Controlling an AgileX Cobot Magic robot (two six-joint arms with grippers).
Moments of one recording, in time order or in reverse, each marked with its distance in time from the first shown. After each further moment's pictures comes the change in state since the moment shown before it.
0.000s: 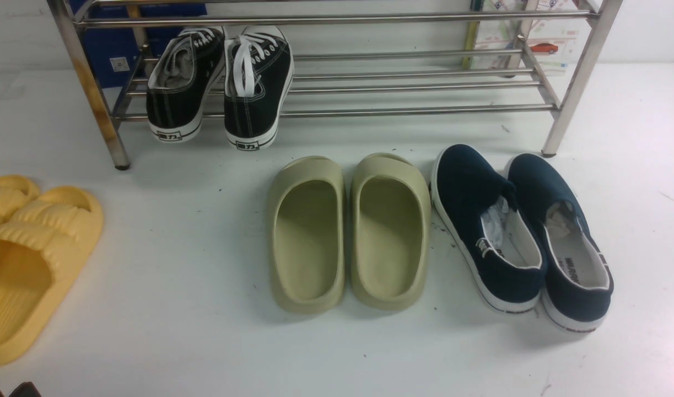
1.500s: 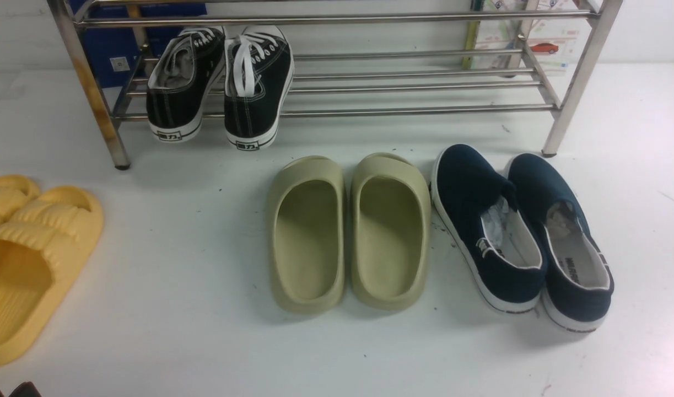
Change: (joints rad) right arm 0.321 0.963 -1.019 -0.319 0.720 -0.713; left arm 0.000 0.000 0.000 0.000 0.000 0.001
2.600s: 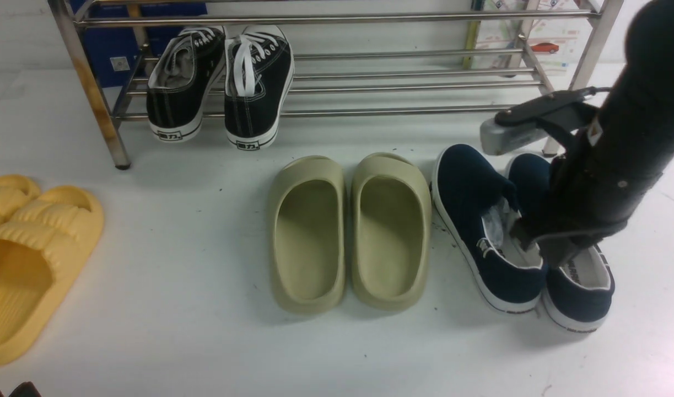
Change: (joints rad) right arm 0.186 0.666 -0.358 -0.022 0.120 0.132; left arm 0.000 0.000 0.000 0.000 0.000 0.000
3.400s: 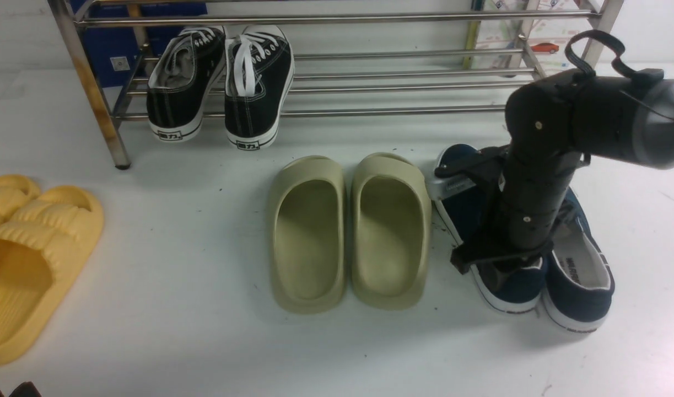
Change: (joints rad) right arm 0.001 0.297 -0.042 -0.021 -0.172 0.010; left arm 0.000 0.000 0.000 0.000 0.000 0.000
